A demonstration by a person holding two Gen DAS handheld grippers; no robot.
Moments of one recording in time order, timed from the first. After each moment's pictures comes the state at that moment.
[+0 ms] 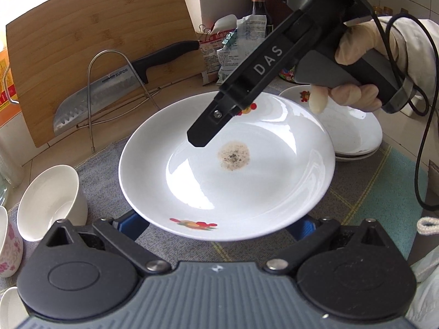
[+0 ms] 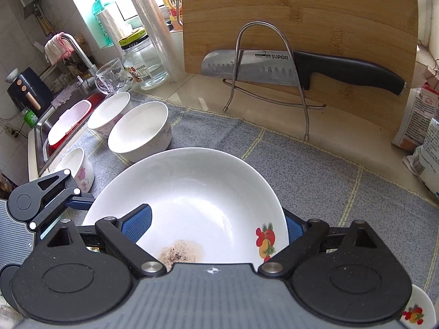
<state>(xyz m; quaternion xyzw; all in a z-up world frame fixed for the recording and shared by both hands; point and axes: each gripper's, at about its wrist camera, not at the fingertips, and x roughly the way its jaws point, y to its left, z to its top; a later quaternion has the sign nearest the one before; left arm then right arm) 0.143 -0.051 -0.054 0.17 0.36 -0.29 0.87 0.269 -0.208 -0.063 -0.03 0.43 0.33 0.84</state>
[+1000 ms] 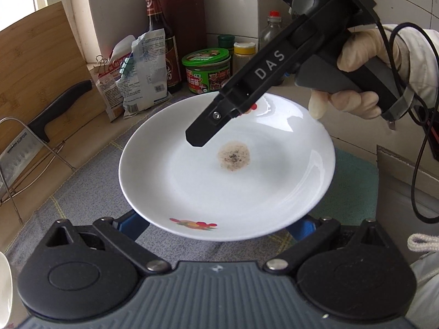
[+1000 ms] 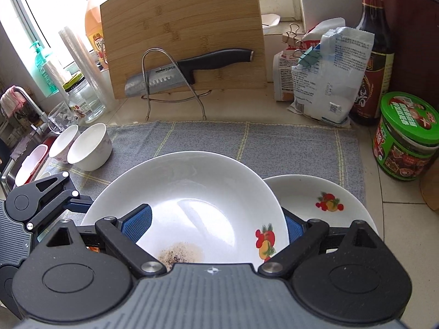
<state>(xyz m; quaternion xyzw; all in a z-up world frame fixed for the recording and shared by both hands) 0.141 -0.139 -0.050 0.23 0.33 -0.43 0.81 0.194 -0.321 -0.058 0.05 0.41 0.18 0.89</state>
